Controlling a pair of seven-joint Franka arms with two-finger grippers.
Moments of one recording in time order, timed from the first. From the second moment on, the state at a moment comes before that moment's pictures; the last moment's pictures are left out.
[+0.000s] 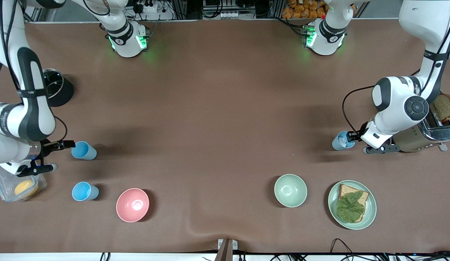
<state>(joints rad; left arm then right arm) 0.12 0.33 -0.10 -2.13 0.05 2.43 -0.08 -0.19 0.61 -0.02 -1.57 -0.09 1.94 -0.37</state>
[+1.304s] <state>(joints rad) -0.15 0.36 -0.57 -1.95 0.04 2.28 -0.92 -0.19 0.66 -0.01 -1.57 -0.07 1.96 -0.58</state>
